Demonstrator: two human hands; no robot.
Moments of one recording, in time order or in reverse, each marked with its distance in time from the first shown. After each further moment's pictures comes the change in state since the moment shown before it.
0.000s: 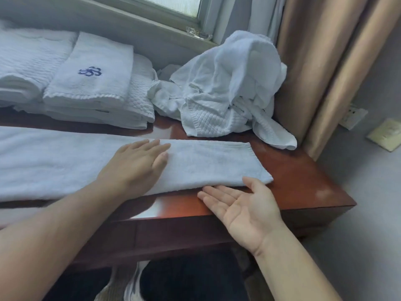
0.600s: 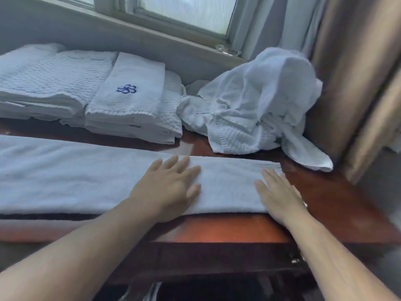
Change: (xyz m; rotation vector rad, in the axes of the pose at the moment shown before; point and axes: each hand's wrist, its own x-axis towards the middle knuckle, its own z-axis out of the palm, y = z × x) left_hand 0.001 0.007 0.005 0.195 -0.096 0.028; right_hand 0.098 -0.068 -0.015 -2.125 0.383 -0.536
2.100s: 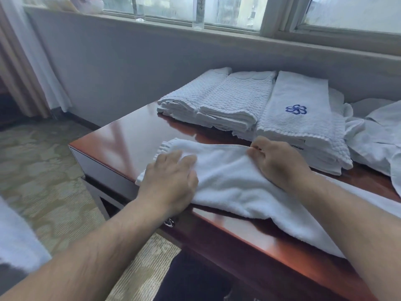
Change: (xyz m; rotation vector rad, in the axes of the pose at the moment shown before) left_hand -0.187 -0.192 -0.058 0.055 0.289 -0.760; right_hand 0.012 -0.350 0.039 0.236 0.061 -0.924
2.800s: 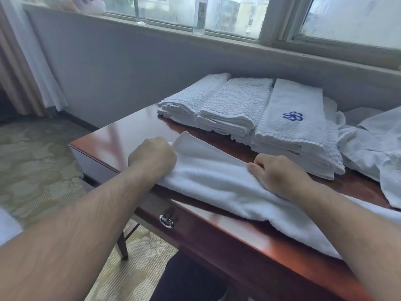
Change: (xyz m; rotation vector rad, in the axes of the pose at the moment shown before) left_hand 0.062 -0.031 -0.021 -0.109 -0.026 -0.399; right_hand -0.015 -0.005 -0.009 -0.104 -0.167 0.114
